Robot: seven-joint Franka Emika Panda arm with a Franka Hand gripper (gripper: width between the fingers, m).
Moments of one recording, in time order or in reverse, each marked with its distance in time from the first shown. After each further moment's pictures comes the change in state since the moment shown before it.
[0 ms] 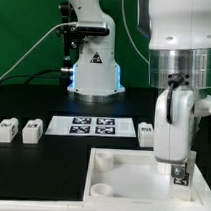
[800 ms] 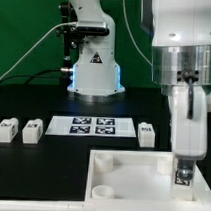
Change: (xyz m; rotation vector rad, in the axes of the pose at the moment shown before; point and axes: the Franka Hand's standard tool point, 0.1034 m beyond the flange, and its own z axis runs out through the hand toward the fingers) arm -0.006 0.003 -0.015 0.010 -0.017 -0.344
